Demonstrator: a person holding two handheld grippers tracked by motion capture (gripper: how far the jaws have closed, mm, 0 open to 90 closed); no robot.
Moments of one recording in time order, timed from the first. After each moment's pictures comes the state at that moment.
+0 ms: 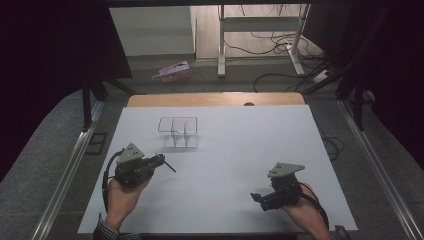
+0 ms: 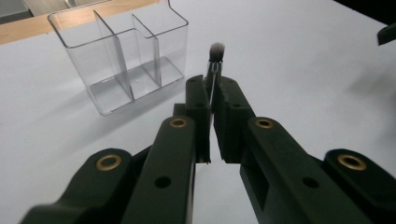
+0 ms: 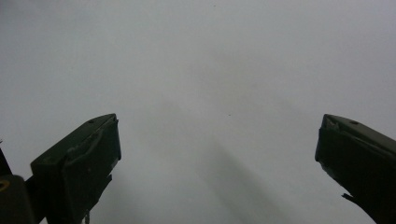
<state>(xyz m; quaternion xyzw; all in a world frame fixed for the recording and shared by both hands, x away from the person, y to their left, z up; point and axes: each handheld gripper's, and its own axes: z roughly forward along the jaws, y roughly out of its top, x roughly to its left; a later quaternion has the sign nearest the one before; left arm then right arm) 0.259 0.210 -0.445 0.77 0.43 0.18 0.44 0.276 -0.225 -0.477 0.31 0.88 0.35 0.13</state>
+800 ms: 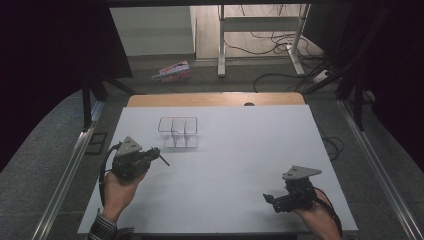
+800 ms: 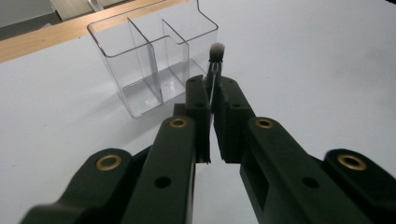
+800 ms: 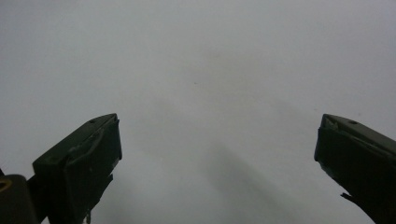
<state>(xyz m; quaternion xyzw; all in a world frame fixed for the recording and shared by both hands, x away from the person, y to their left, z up) 0.275 0.218 -0.437 0.77 0.44 0.20 0.41 0.268 -0.260 -0.478 0.35 0.86 0.34 0.14</state>
